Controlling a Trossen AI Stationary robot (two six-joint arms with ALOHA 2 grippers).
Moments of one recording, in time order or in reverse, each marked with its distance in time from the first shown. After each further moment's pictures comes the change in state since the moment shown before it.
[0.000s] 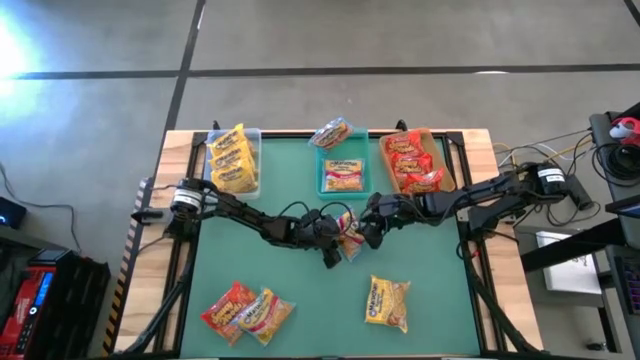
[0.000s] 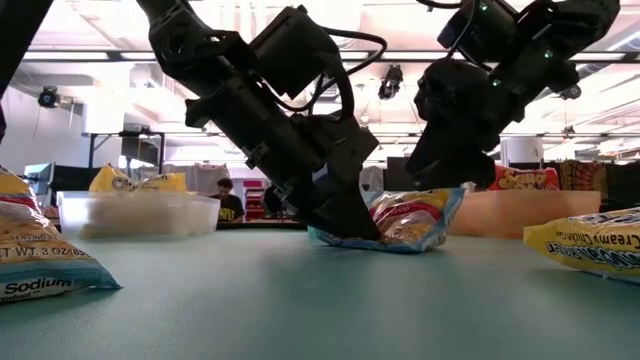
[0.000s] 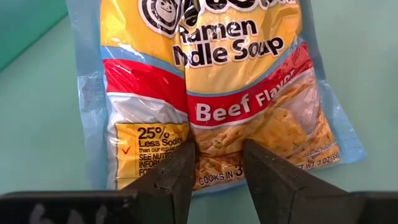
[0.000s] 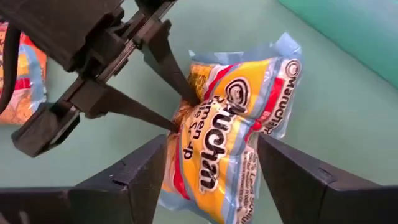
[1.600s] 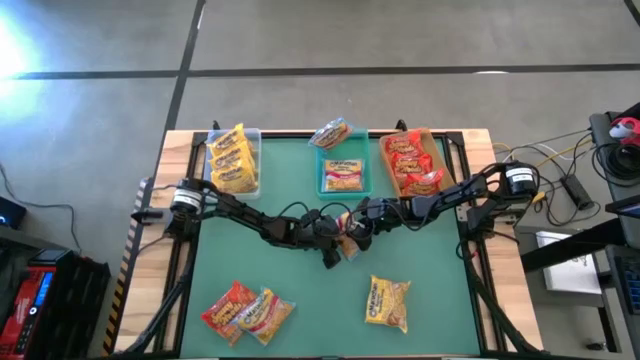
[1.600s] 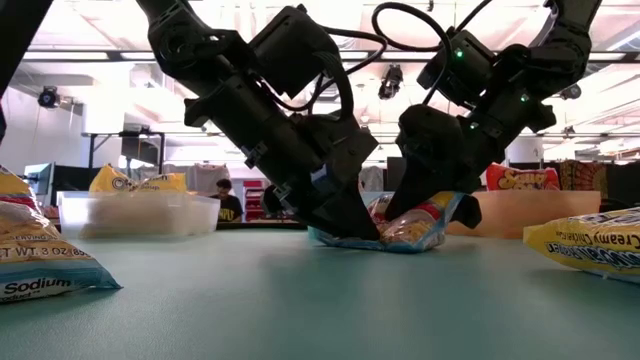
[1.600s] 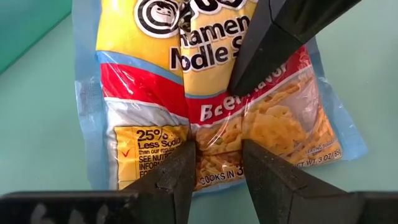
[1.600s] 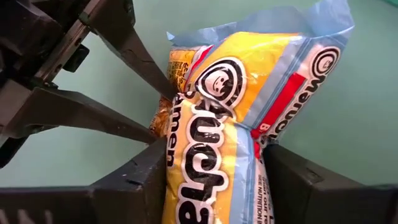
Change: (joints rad) left arm 0.000 -0.025 -0.002 -0.002 -0.009 0.006; right arm -0.024 0.249 -0.002 0.240 -0.062 0.044
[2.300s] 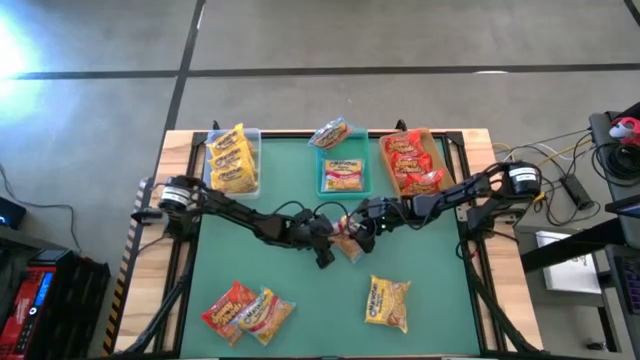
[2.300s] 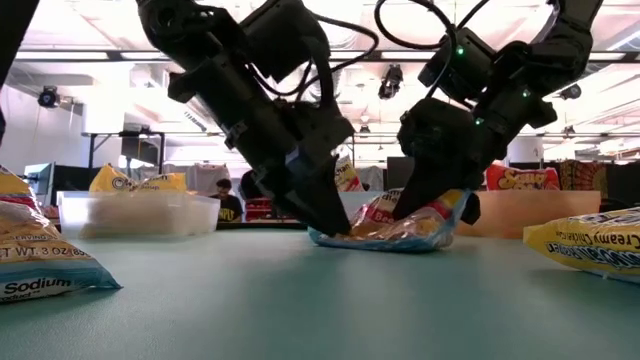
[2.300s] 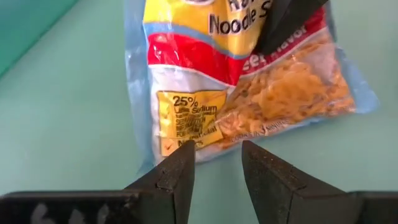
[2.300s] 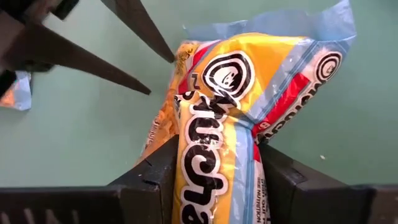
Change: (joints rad) left arm -0.014 -0.114 -0.004 -0.158 0.004 -0.052; right arm -0.009 -0.031 0.000 -0.038 -0.058 -0.077
